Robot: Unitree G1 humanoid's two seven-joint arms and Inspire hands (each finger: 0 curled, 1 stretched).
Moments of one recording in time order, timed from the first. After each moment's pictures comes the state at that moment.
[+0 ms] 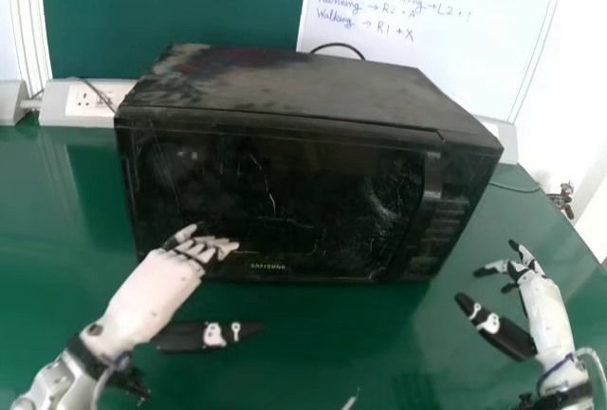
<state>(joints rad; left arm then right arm) -0.07 0.40 -0.08 -0.19 0.72 -0.36 0.11 0.04 -0.79 -0.40 -0.03 -0.42 -0.41 0.01</state>
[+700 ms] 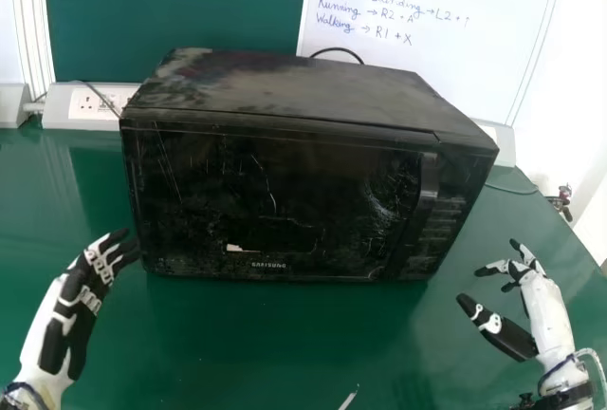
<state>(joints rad) 0.38 0.26 0.07 -0.51 -0.26 -0.29 -0.09 0.02 -0.79 -0.40 0.02 -0.41 -0.46 0.00</state>
